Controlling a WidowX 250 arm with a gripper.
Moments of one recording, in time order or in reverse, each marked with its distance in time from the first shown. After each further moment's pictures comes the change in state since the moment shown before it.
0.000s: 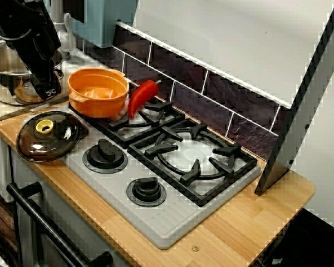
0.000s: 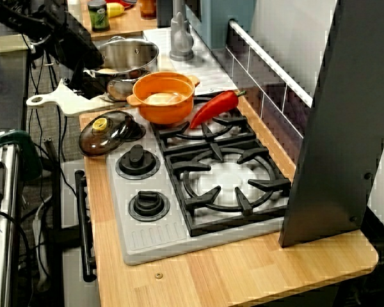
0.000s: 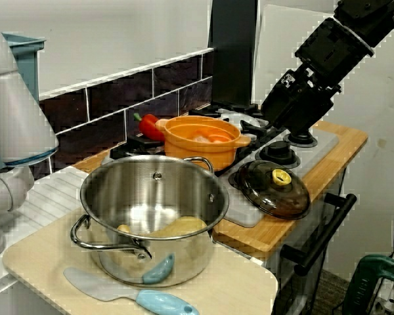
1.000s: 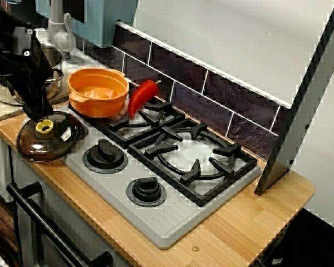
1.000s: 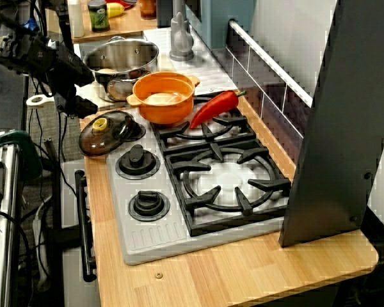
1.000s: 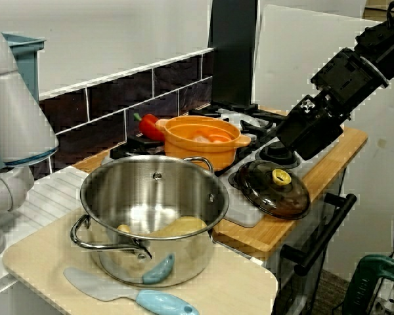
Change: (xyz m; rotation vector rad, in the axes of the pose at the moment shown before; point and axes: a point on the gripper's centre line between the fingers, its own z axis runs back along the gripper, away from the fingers) arm -0.023 -0.018 -0.010 0.087 -0.011 0.002
